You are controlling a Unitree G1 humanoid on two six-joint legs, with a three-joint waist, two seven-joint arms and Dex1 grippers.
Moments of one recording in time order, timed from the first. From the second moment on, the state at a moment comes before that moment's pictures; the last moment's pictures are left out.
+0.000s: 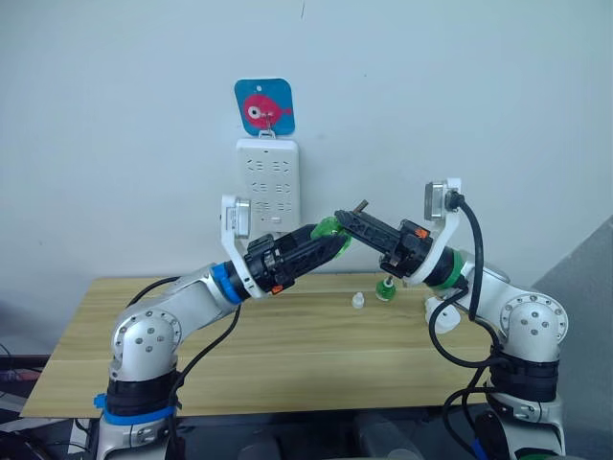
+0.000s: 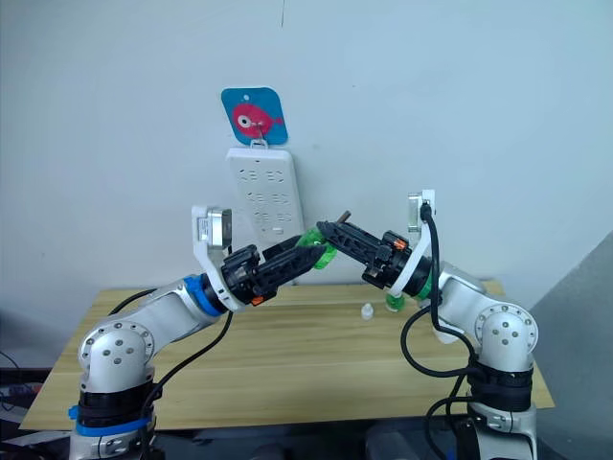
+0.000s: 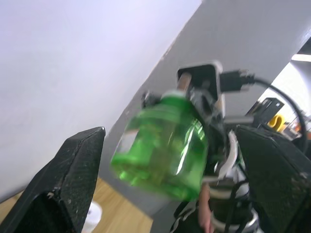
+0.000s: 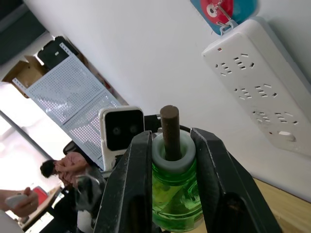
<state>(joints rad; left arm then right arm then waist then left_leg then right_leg) -0.34 0.36 0.17 -0.39 -1.36 0.96 -0.42 -0.42 -0.19 -0.20 -0.38 1.38 1.05 0.21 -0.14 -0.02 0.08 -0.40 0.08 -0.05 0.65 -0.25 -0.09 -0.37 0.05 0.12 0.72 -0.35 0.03</state>
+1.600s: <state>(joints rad) -0.32 0.41 0.15 -0.32 -1.57 0.95 -0.31 -0.32 -0.42 -0.11 -0.39 1.60 0.84 0.08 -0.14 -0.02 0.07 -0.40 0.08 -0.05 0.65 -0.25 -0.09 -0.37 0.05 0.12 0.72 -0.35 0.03</state>
